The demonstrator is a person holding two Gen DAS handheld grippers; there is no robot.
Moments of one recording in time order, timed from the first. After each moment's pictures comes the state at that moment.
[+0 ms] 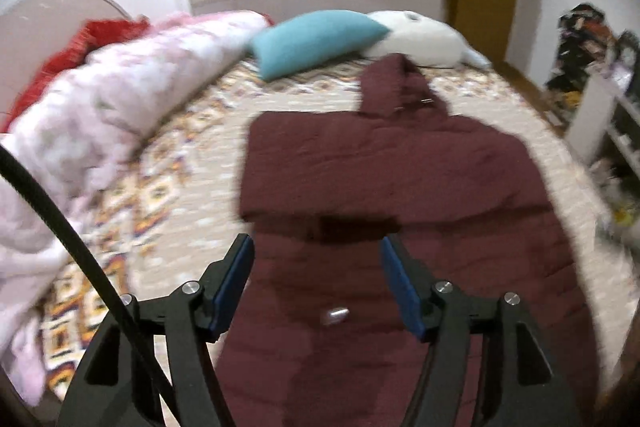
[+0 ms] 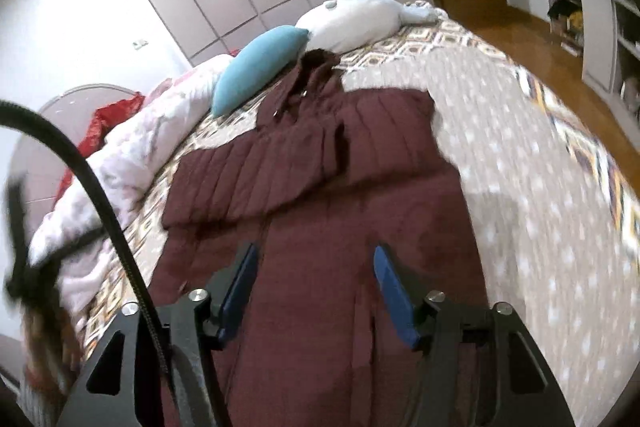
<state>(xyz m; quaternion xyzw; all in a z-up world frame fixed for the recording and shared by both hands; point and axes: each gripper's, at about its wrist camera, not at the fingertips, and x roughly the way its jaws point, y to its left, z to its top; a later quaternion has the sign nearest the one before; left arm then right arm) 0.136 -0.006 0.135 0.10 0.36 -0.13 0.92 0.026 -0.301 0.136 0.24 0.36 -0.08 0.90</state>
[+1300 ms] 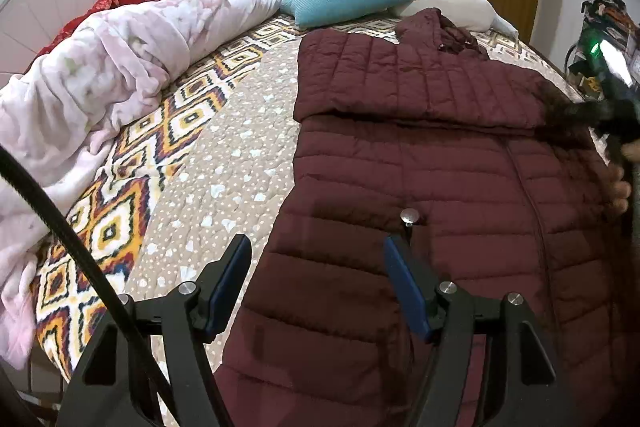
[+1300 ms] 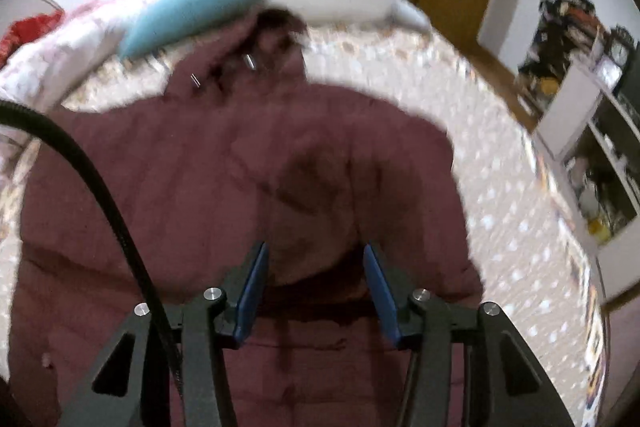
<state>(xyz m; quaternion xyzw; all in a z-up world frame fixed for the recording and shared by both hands) 0.114 0.049 0.063 0.09 0.41 -0.10 0.90 0.195 -0.299 0.063 0.08 0.49 -0.21 0.85</state>
